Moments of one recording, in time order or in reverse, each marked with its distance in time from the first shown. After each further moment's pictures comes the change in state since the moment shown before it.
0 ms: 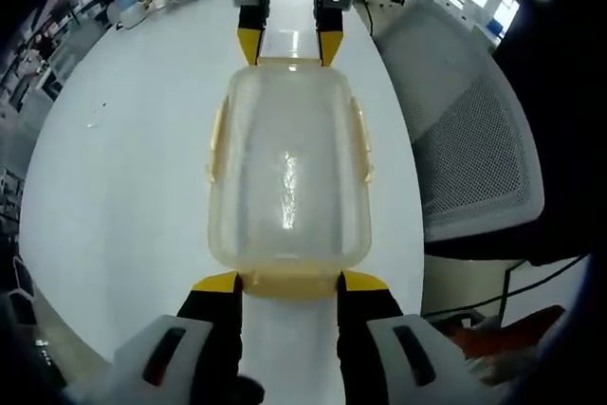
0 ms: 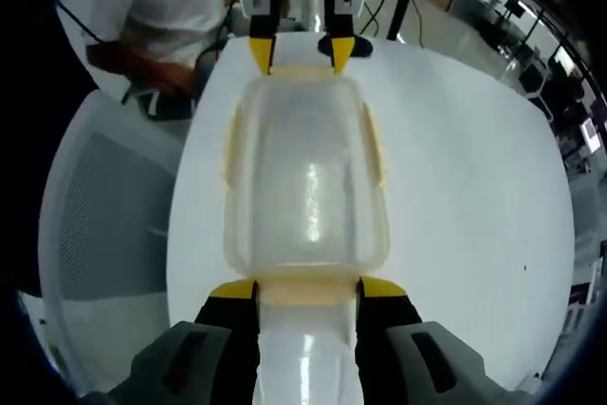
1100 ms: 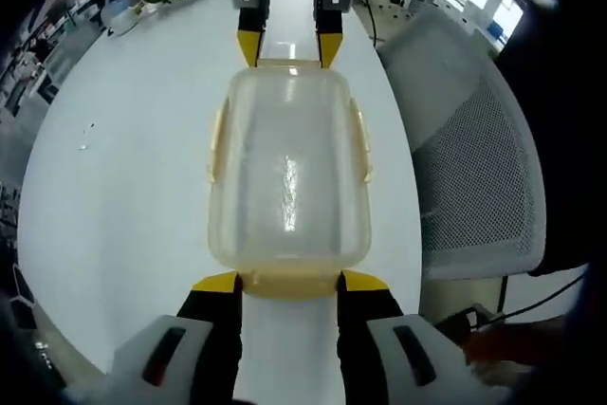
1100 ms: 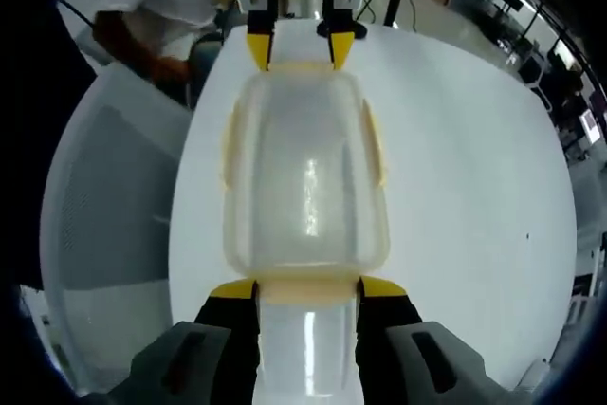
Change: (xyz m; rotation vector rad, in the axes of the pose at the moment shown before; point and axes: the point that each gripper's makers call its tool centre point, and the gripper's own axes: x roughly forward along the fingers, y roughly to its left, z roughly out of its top) left arm 0.019 -0.002 0.056 0.005 0.006 -0.012; right arm -0.017 0.003 -0.057 0.014 0.020 0.010
